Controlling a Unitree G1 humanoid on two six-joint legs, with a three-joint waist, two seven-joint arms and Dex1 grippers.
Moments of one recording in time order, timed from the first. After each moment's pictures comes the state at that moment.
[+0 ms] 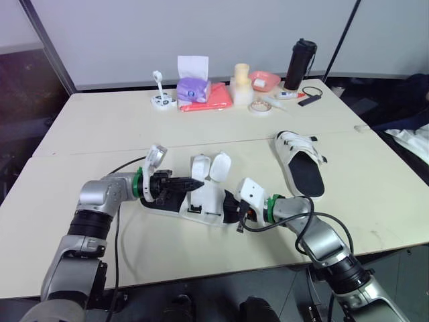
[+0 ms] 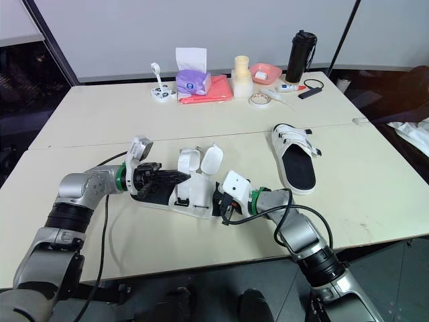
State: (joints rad) left arm -0.71 0.52 -0.04 0.39 -0.59 0.80 -1.45; right arm -0.41 -0.45 0.34 -0.13 0.01 0.43 0.81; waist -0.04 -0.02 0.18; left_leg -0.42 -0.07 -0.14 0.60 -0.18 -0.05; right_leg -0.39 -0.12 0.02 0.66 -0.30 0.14
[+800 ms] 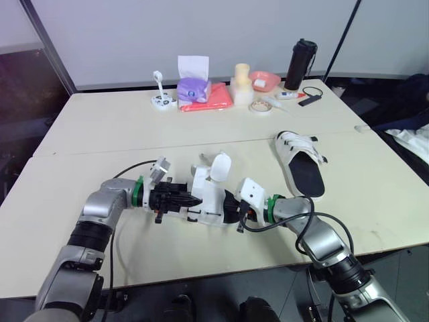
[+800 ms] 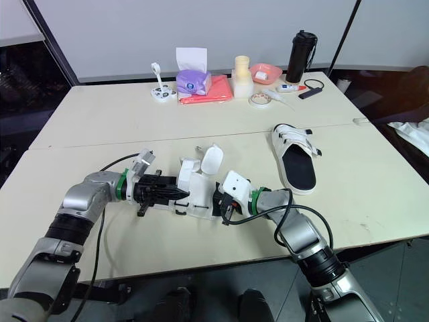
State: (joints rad) left arm -0.61 0.53 -0.11 0.34 -0.44 0.44 -1.52; right arm -0.41 -0.46 0.34 -0.13 0.01 0.44 0.81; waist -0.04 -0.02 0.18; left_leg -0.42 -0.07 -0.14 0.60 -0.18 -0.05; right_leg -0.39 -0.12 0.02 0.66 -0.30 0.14
